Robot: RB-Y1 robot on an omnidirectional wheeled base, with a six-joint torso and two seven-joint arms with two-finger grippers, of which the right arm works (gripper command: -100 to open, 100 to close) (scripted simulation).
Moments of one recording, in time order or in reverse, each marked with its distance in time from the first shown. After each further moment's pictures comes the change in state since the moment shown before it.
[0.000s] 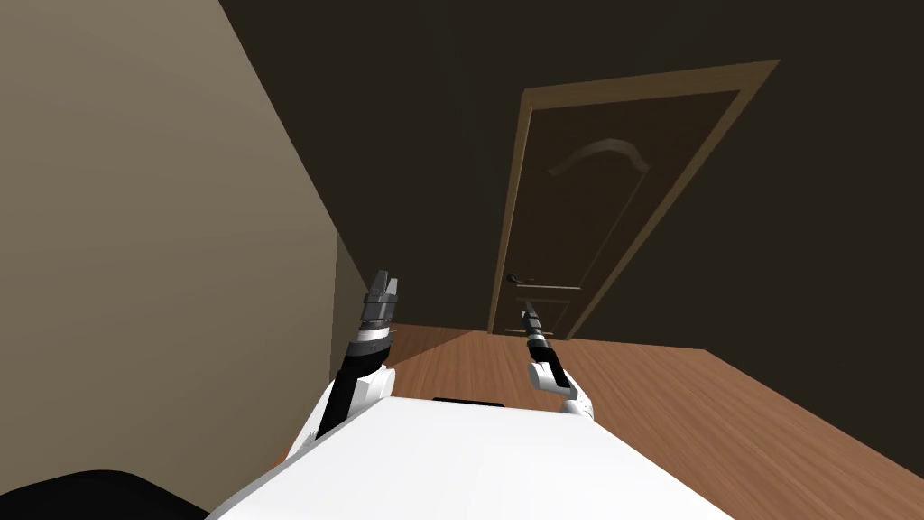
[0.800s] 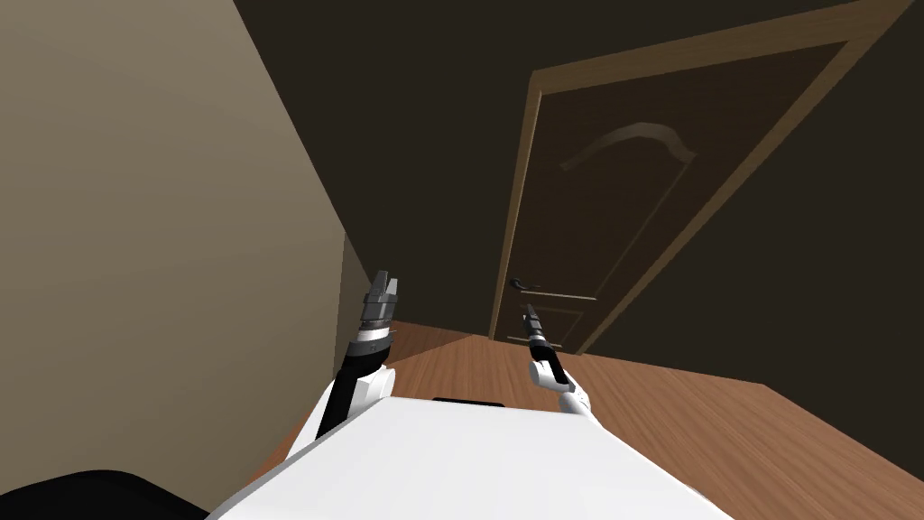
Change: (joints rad) arm -0.095 -0.027 0.011 0.206 -0.076 -0.028 0.003
